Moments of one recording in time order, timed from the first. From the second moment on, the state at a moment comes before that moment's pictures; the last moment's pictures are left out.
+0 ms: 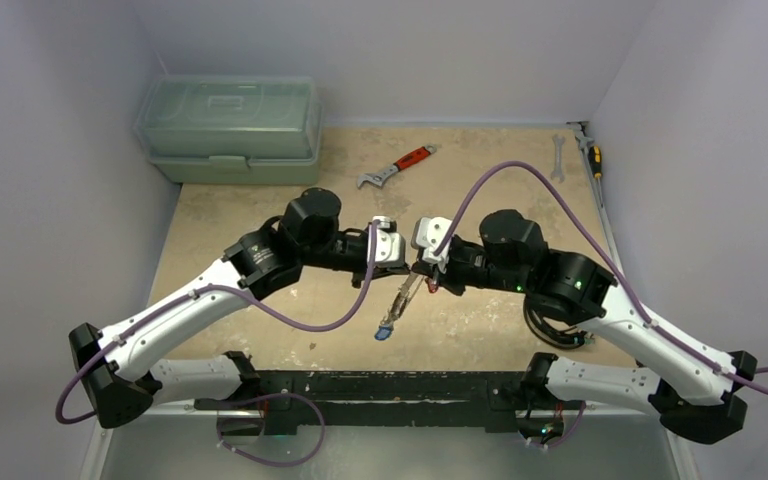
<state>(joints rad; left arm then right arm) -0.89 1.17 1.17 -0.41 0.61 0.43 1.00 0.97 1.22 -0.69 -0.15 -0.34</state>
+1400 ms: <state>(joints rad) -0.89 0.85 0.75 0.42 0.66 0.04 1.00 0.66 0.82 0.02 -0.34 -0.08</state>
